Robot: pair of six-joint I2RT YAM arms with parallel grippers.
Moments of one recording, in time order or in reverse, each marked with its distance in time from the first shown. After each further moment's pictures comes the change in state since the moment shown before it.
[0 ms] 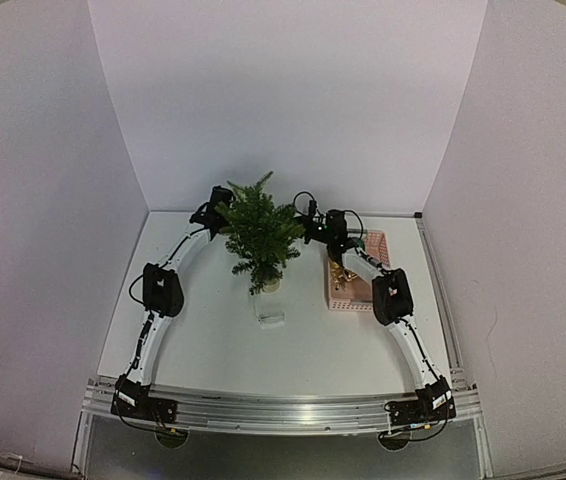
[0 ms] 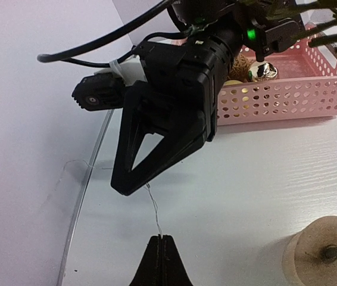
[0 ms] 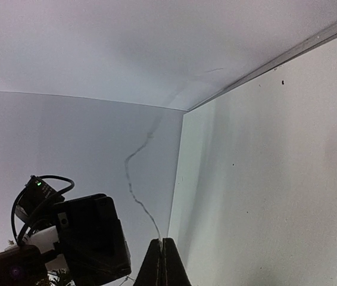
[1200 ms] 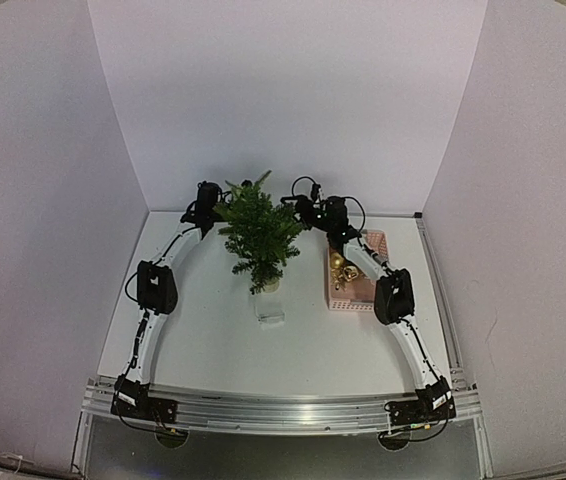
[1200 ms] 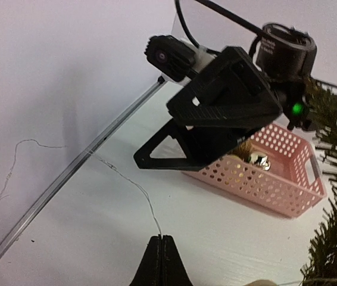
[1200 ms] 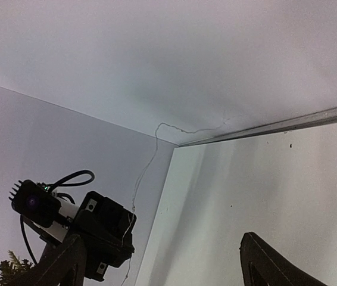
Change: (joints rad) left arm 0.061 -0.007 -0.059 0.285 0.103 -0.745; right arm 0.010 -0.043 0.139 -0.203 0.137 -0.218
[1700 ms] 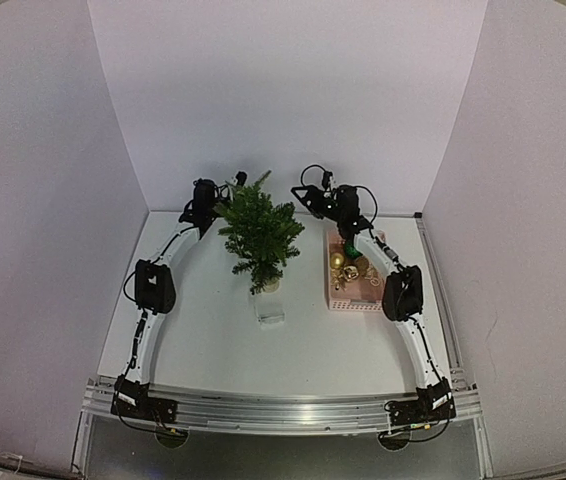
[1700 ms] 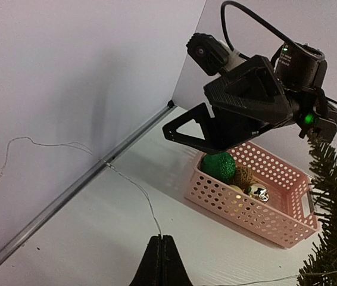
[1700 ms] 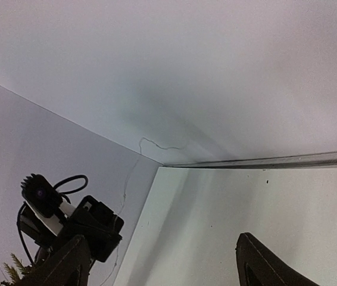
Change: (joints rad) left arm 0.013 -0.029 -0.053 0.184 -0.041 -0.209; right arm -0.038 -0.099 -0.027 -0.094 0.037 -0.156
